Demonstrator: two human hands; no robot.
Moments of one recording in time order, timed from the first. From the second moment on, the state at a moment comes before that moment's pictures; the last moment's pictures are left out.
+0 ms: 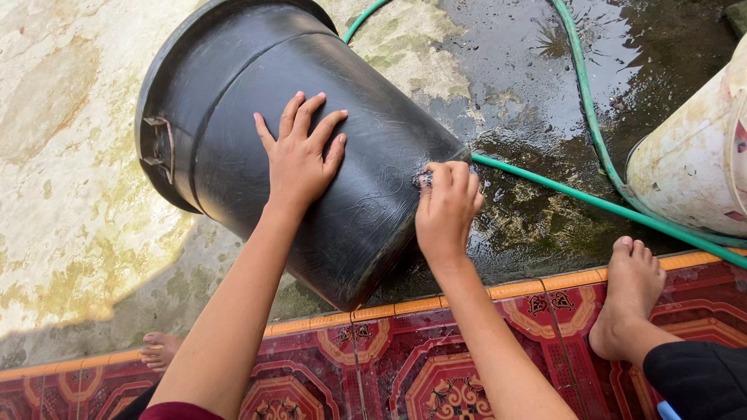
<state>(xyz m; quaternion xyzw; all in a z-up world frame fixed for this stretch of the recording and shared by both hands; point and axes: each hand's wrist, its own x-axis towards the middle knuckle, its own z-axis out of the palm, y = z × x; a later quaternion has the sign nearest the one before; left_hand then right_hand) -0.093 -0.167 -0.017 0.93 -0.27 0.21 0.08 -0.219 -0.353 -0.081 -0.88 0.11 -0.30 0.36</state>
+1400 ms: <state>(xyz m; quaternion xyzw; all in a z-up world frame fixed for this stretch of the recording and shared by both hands) 0.051 -0.031 0.071 0.83 -0.16 0.53 -0.05 -0.226 -0.297 -0.006 -0.93 -0.18 -0.16 0.28</state>
